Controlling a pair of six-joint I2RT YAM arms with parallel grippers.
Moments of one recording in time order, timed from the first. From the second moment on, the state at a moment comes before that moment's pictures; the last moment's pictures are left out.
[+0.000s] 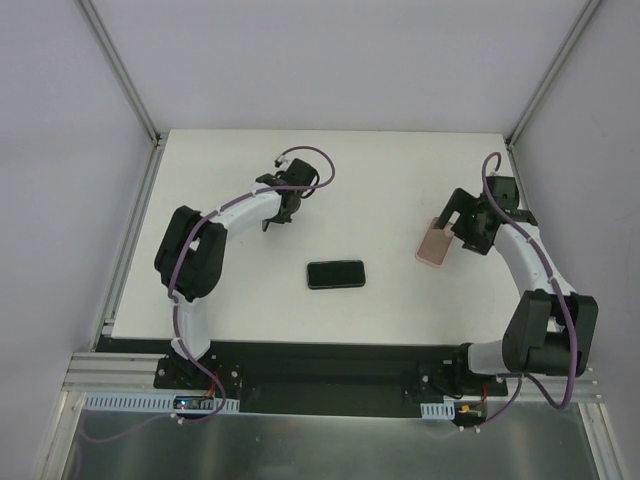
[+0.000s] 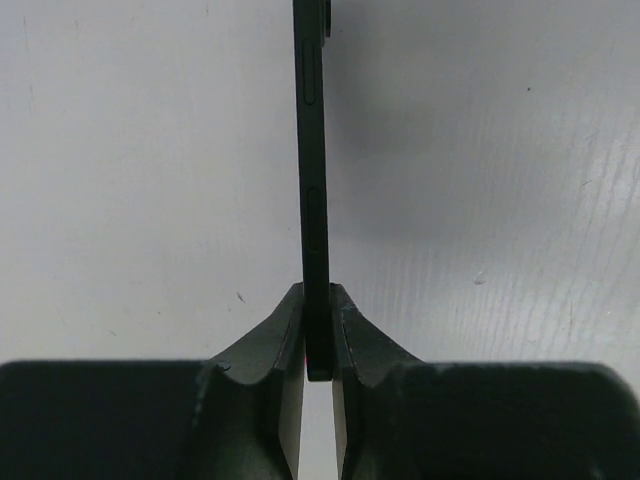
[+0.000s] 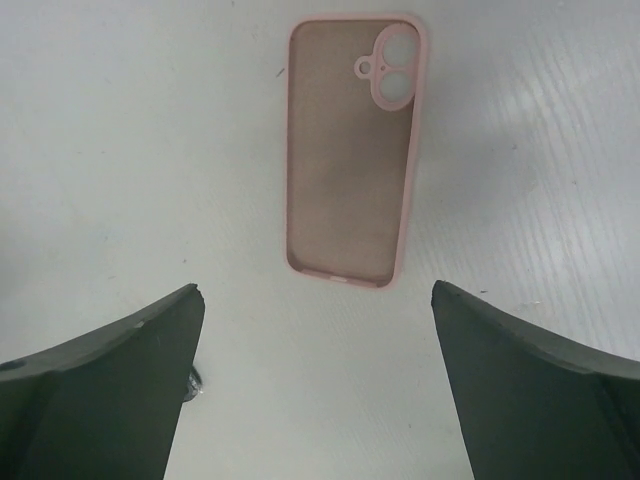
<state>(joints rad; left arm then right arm) -0.54 1.94 1.45 -0.69 -0.58 -0.32 -0.06 1.41 1.00 -0.59 -0.11 0.46</state>
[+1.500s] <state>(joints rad) -0.54 1.37 1.06 -0.70 -0.09 -0.47 0.82 1.55 1.08 -0.70 0.12 0.34</state>
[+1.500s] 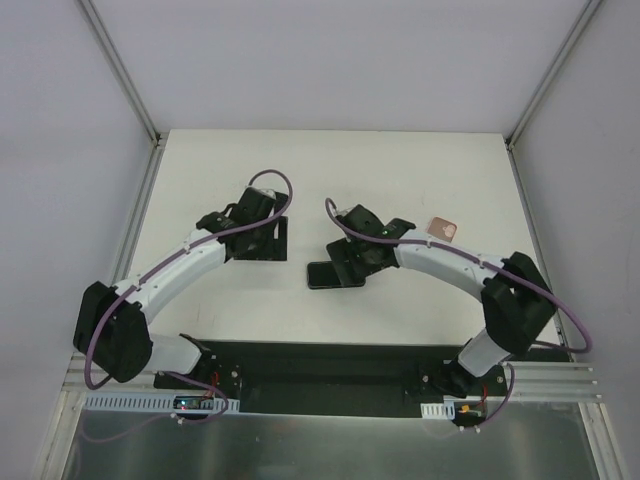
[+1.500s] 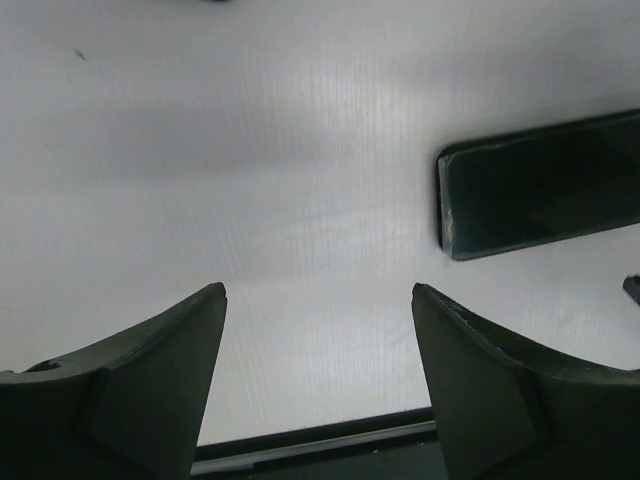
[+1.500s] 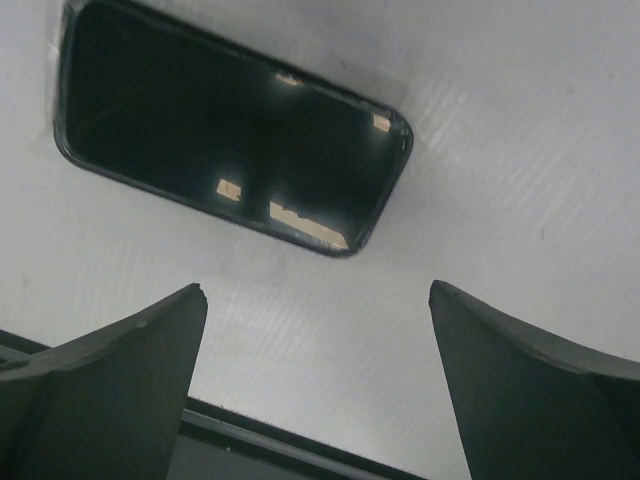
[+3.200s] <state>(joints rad) -0.54 1.10 0.82 -0.72 -0.01 -0.57 0.81 1.88 1.34 -0.65 -0.11 -0.39</state>
